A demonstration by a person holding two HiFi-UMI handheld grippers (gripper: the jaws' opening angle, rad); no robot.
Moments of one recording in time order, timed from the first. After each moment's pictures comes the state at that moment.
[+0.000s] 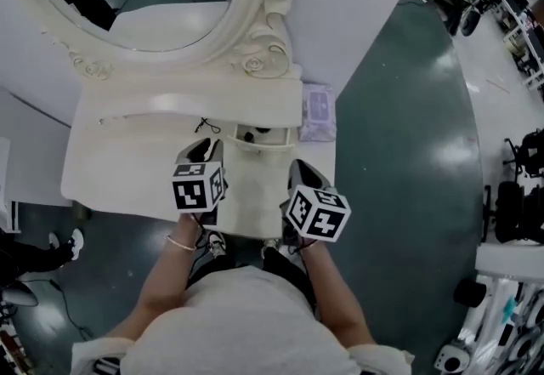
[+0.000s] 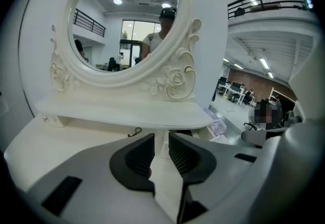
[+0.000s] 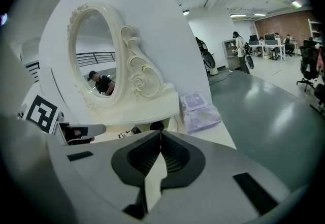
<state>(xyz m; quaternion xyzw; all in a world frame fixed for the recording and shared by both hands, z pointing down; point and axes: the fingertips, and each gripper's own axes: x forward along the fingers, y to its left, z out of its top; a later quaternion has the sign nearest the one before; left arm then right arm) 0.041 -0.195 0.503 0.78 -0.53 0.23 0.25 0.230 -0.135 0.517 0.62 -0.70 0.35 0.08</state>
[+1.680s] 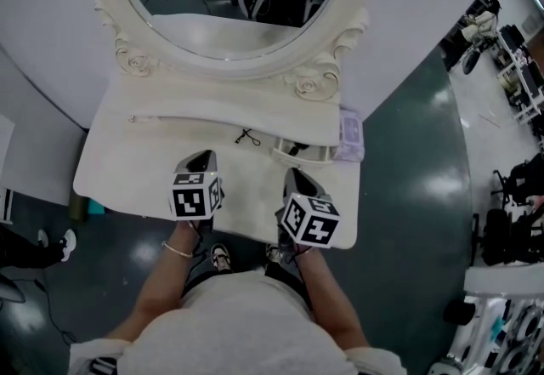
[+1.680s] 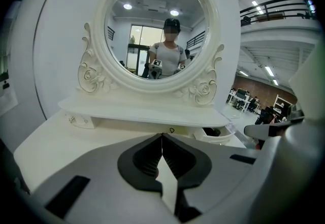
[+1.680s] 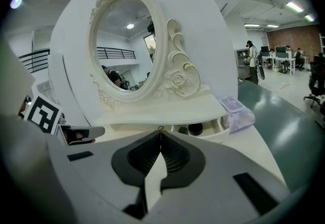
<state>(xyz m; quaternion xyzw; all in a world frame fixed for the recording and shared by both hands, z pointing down) -0.102 -0.181 0.488 0.76 -0.56 0.19 0.25 0.093 -0.139 0.483 0.61 -0.73 0.30 0.10</state>
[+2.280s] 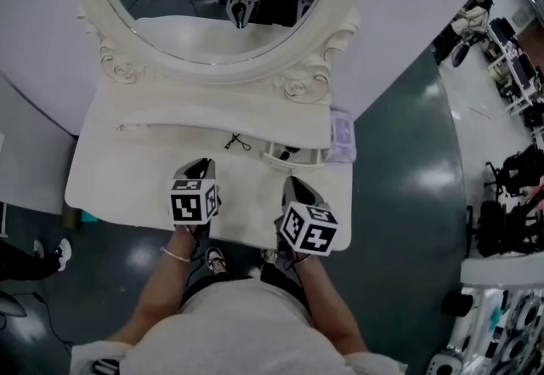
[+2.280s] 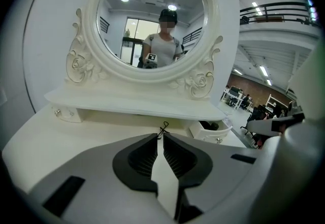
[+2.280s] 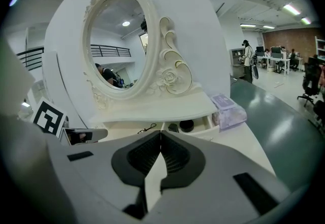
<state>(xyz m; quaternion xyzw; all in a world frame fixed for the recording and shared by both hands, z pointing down) -0.084 -0.188 0.517 0.78 -0.52 0.21 0.27 0.110 -0.134 0.493 0.62 -0.71 0.31 0.11</state>
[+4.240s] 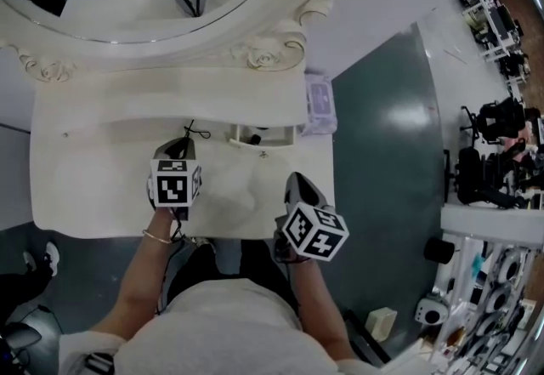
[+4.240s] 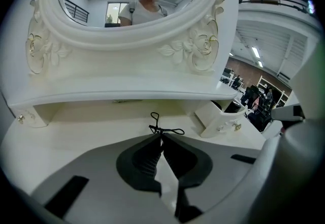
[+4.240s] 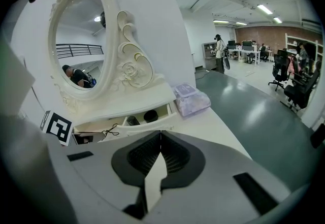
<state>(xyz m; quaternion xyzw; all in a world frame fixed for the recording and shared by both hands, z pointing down) -0.036 -0.249 0.603 0.79 -0.45 0.30 0.27 0.189 -0.122 0.538 0.71 -0.59 0.37 0.11</state>
